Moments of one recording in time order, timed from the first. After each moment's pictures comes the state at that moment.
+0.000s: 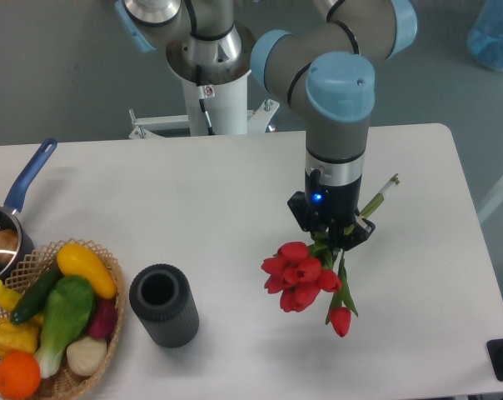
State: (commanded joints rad) arm 2.54 -1.87 -1.52 -1.04 1.47 1.15
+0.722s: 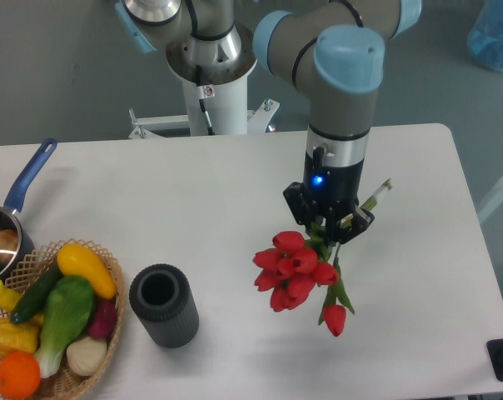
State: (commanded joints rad) arm 2.57 -1.82 -1.53 -0.95 1.15 1.06
